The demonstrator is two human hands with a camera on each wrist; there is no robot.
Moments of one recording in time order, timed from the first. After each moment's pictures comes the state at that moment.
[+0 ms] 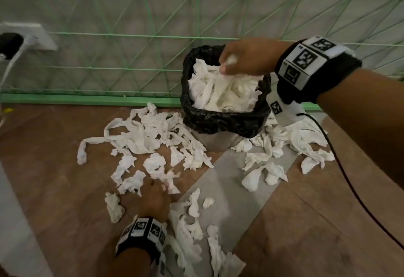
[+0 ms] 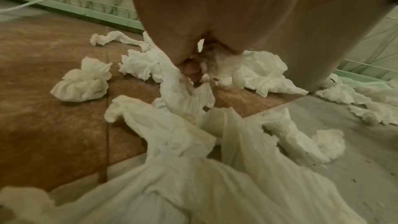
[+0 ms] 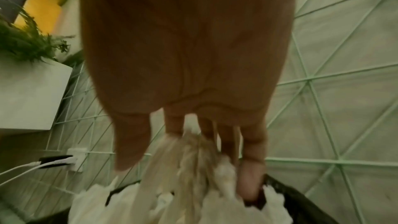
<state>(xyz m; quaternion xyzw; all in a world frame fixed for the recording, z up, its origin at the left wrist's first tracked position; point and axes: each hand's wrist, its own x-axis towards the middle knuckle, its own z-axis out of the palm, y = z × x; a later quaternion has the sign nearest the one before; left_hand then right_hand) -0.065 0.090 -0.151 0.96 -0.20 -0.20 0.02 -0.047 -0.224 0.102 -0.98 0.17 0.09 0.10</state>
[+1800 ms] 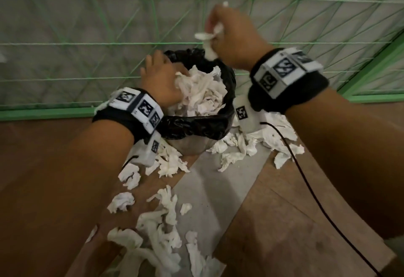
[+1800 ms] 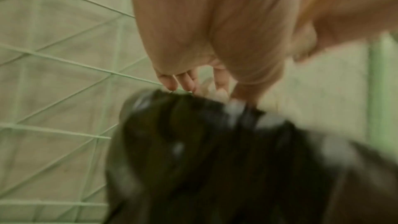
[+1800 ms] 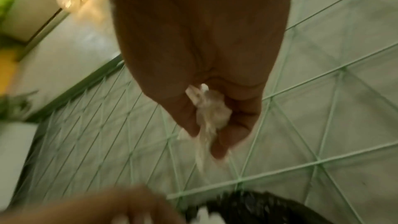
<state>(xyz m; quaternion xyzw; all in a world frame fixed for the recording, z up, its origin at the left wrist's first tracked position) 0.031 -0.107 0.038 0.88 -0.44 -0.05 0.18 -0.079 -0.238 0.116 -0.93 0.25 -0.17 0.22</state>
